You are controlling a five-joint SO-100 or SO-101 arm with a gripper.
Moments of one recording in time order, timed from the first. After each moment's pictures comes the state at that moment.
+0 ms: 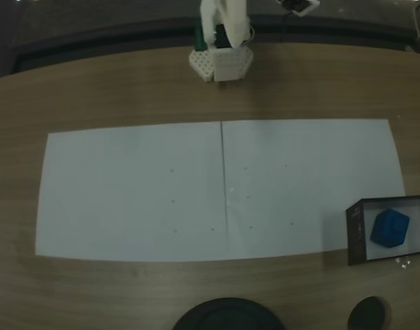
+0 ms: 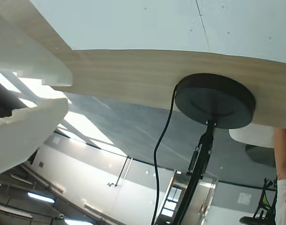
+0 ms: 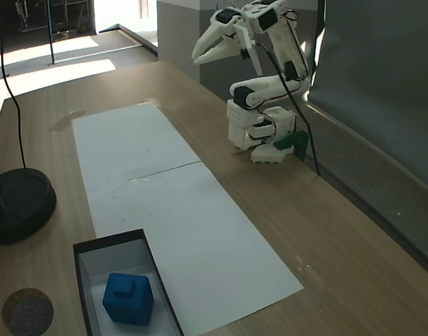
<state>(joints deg) -0.6 182.4 117.8 87.5 -7.6</state>
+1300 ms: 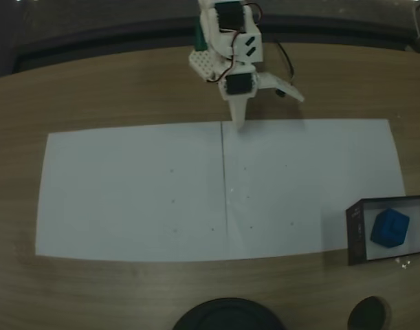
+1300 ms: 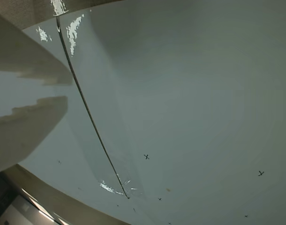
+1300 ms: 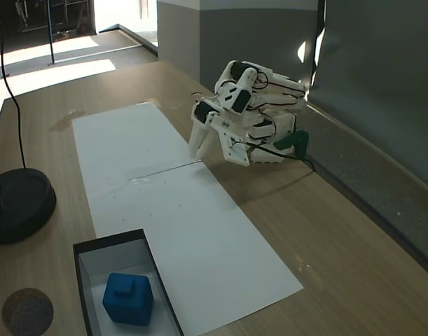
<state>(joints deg) -4.5 197.8 175.0 73.5 1.0</state>
